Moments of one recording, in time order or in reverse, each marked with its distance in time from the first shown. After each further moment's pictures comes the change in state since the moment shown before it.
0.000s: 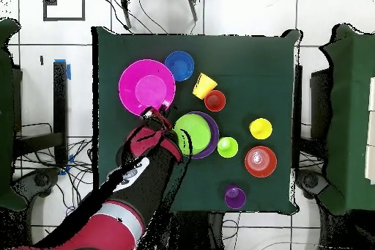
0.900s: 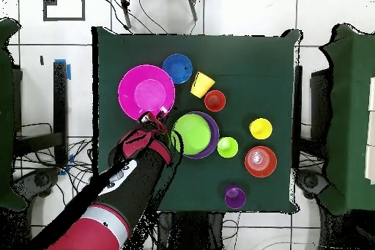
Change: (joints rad) arm 0.059 0.028 -0.029 -0.012 0.040 0.115 0.000
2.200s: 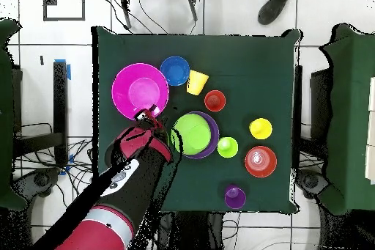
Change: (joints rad) arm -0.020 -0.041 0.039 0.004 0.000 0.016 0.000
